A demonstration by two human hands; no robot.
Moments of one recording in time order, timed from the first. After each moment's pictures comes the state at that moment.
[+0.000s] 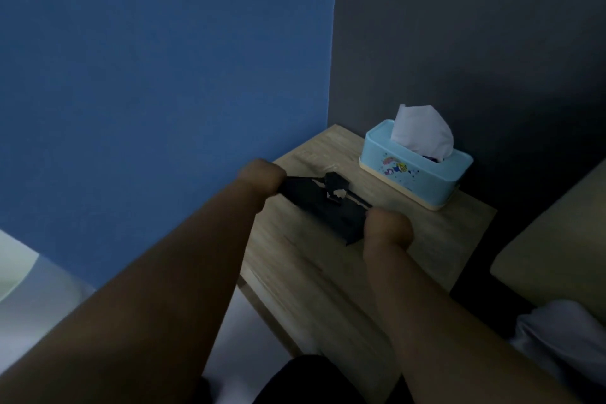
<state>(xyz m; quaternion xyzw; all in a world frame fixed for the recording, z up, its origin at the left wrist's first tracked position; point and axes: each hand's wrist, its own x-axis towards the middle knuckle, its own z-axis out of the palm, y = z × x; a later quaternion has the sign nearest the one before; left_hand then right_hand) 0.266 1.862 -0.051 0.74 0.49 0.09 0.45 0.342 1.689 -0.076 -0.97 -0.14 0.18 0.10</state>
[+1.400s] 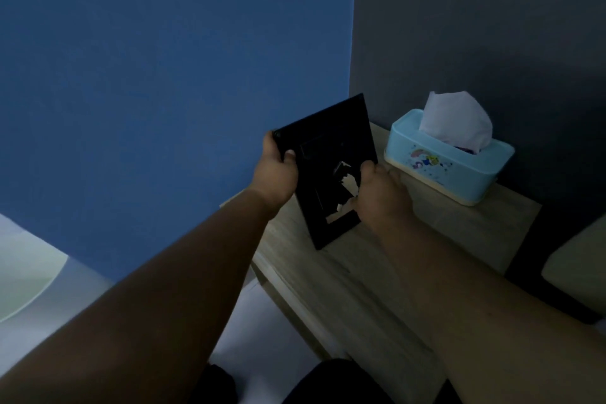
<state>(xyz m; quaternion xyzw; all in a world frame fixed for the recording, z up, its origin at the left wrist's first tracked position) 0.245 1.855 -0.052 0.71 0.35 0.27 0.54 0.367 1.742 -0.105 -0.91 -0.38 0.01 0.15</state>
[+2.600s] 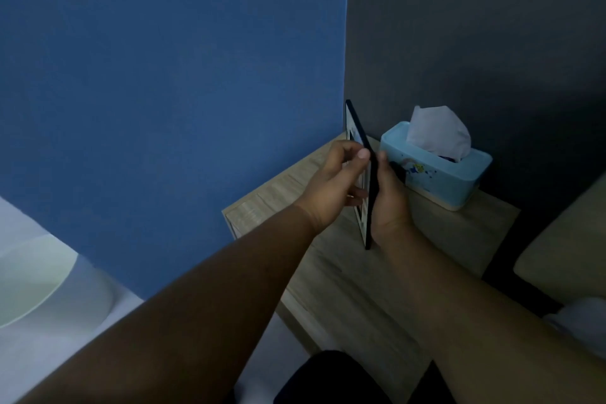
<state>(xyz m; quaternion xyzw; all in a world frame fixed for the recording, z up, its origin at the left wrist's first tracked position) 0.257 1.768 -0.013 0.73 0.19 0.17 0.64 0.338 1.712 -0.063 -0.56 -0.16 0.27 0.77</state>
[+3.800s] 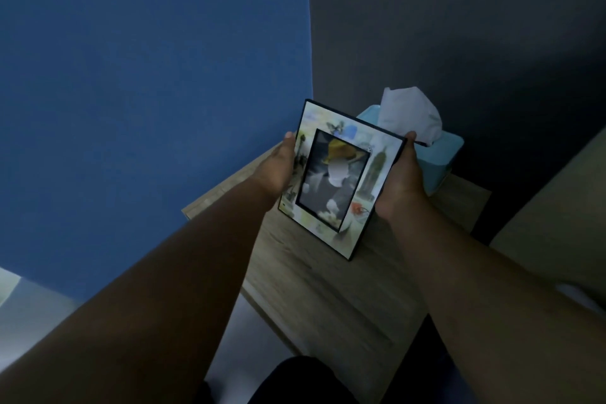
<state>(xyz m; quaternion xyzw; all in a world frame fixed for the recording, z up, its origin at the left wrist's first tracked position) 0.294 1.807 -0.040 0.71 0.40 0.16 0.56 0.434 1.704 -0.099 -0.40 -0.03 0.37 0.84</state>
